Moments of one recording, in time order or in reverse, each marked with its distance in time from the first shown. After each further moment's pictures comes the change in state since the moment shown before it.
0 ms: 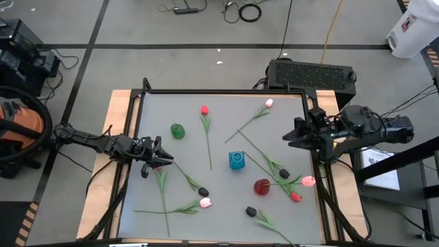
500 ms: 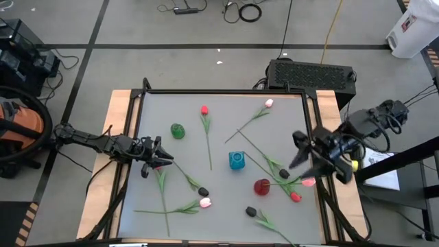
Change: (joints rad) left arm 0.000 0.000 0.000 0.000 0.000 0.000; right arm 0.337 0.302 0.402 -0.227 -0.024 -0.200
